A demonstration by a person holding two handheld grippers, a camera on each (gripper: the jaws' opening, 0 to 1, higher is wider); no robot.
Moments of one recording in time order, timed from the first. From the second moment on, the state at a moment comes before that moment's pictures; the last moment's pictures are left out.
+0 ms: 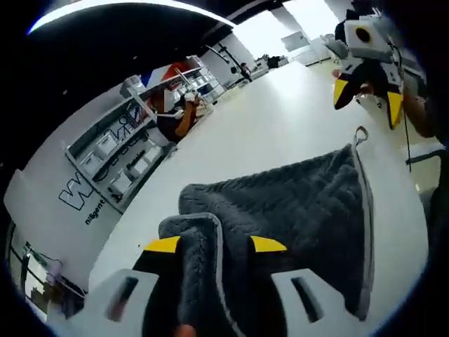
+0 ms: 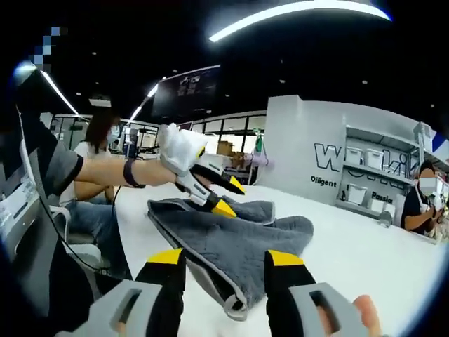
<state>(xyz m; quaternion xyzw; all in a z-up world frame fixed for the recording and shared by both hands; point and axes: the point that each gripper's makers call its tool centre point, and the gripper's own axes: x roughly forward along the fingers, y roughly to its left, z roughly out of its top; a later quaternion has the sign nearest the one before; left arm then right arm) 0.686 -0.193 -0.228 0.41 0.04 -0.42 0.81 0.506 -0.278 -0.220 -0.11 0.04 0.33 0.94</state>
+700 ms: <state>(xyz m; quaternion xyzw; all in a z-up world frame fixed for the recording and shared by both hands) 0.719 -0.204 -0.251 0.43 0.10 -0.40 0.80 0.517 -0.287 -0.231 -0.10 0.03 0.35 0.93</state>
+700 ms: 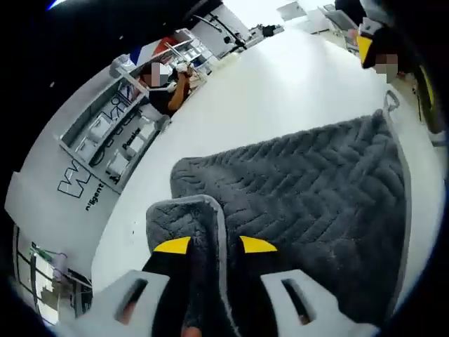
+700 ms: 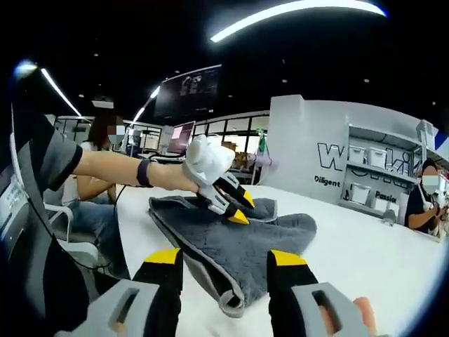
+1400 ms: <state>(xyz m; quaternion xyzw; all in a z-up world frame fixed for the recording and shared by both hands) 0.718 -0.209 -0.277 0.48 0.11 -0.41 0.77 0.532 -0.279 -0.237 -0.11 0.03 0.35 0.93</state>
